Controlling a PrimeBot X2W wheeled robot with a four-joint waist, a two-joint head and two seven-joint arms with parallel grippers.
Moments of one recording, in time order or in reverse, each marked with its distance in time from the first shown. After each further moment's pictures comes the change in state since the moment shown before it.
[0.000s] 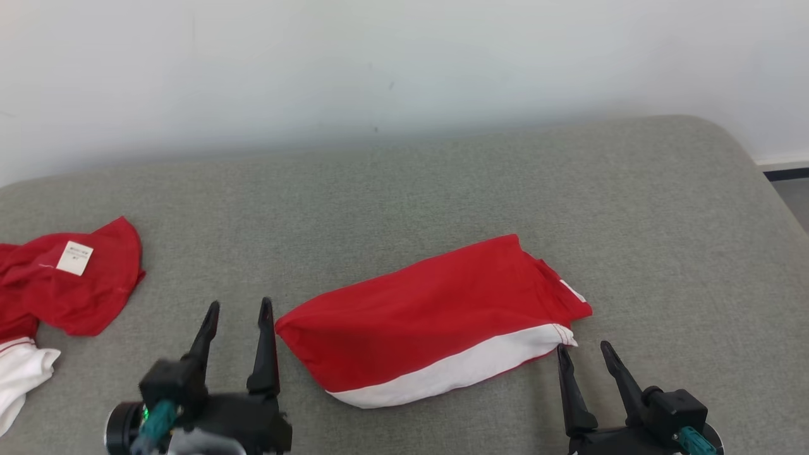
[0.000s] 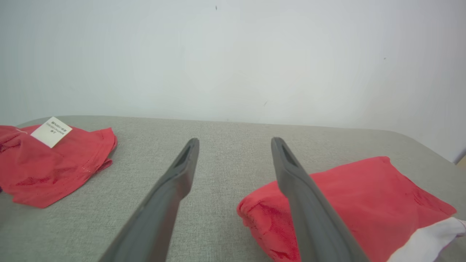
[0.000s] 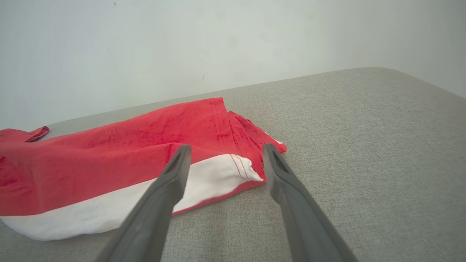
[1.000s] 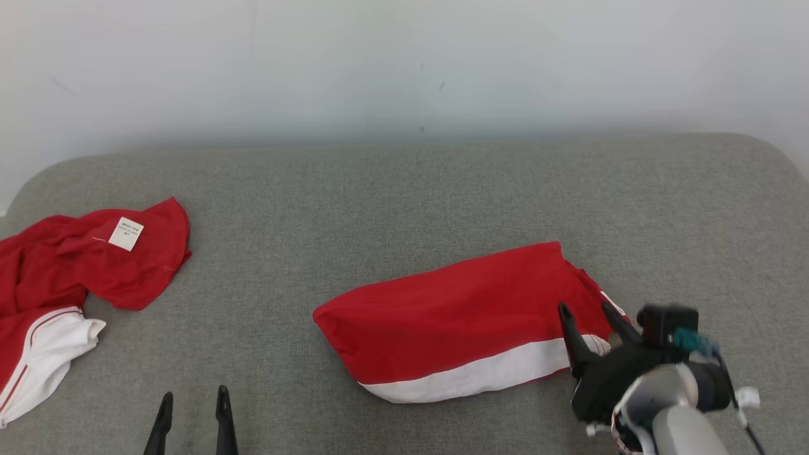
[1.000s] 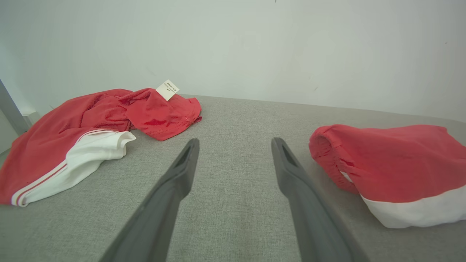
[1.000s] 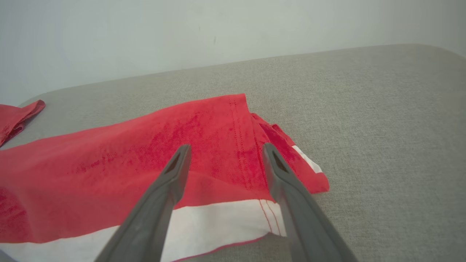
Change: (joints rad) left arm 0.419 -0.271 0.508 -0.177 0.476 -0.280 0.000; right arm -0.148 -0.004 -0.070 -0.016 -0.017 0.000 0.354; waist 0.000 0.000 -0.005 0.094
